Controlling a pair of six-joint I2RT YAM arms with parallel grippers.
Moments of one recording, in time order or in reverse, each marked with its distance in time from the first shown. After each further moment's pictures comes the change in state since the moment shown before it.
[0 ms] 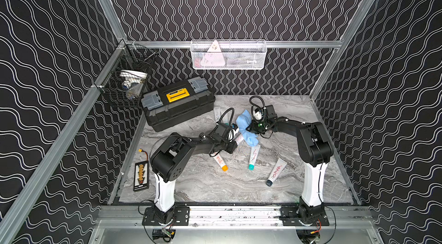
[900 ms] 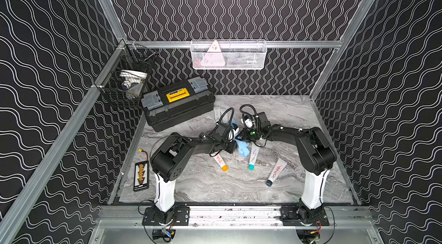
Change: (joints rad) left arm 0.002 0.003 0.002 0.005 0.004 -0.011; right arm 0.120 -0.097 -0.156 0.101 -0.145 0.056
